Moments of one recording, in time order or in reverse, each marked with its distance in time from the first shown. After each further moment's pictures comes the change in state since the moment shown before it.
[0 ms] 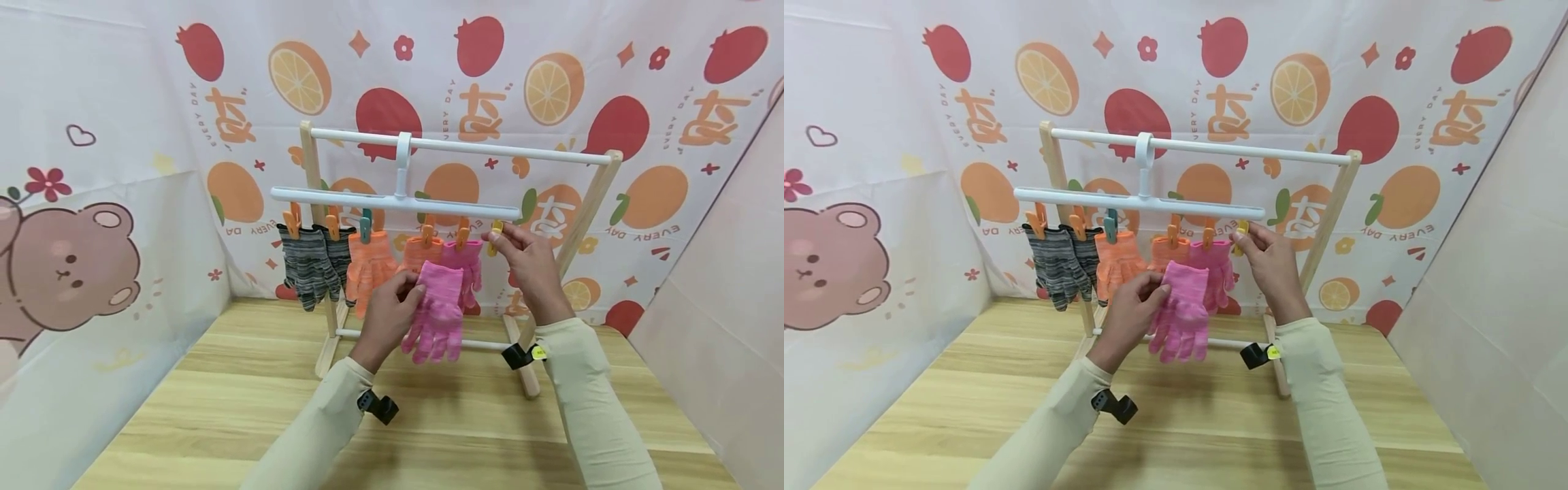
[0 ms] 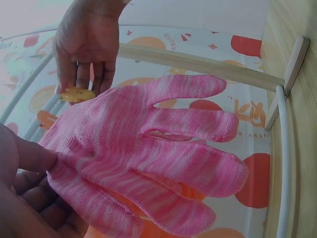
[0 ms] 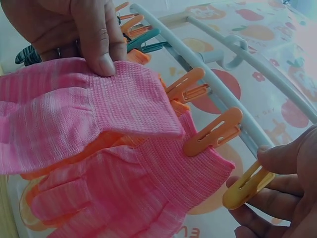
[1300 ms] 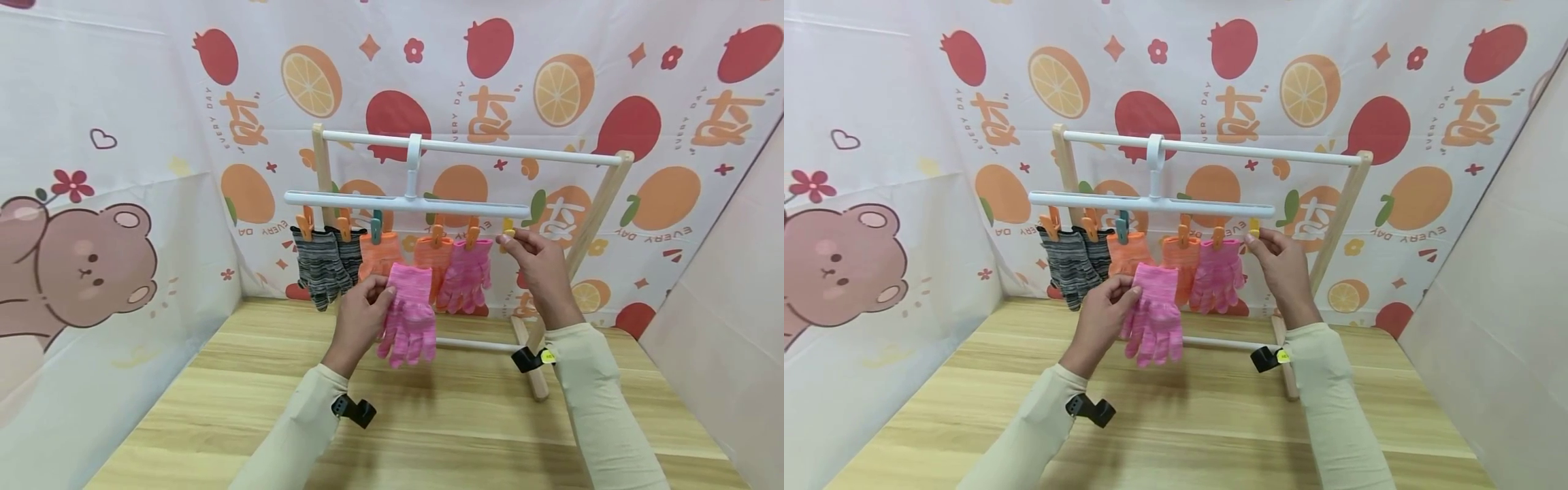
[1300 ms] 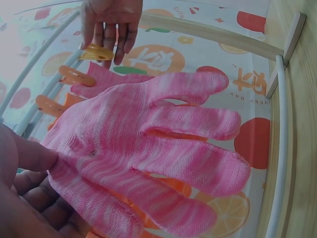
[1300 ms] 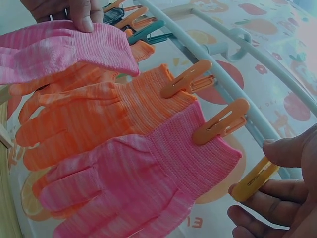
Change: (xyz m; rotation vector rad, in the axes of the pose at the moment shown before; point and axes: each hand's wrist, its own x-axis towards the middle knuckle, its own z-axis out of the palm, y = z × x) left_hand -0.011 -0.015 -0.048 0.105 0.108 -0.088; right_hand -0.005 0.006 -0.001 0.011 0.028 0.012
